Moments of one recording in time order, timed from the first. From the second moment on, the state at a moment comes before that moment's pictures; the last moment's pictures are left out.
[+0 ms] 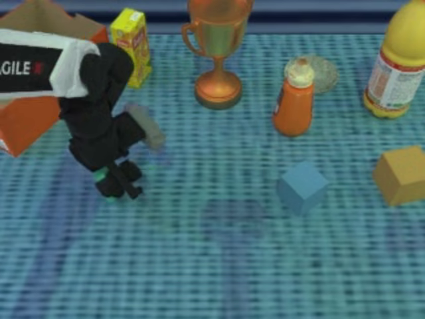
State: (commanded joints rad) left arm -0.31 2.11 1.39 -0.82 0.02 0.63; right arm 0.00 0.00 0.00 0.00 0.00 0.00
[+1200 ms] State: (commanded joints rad) left arm -0.79 2.21 1.79 -1.14 0.02 0.59; right arm 0.00 0.00 0.00 0.00 0.00 0.00
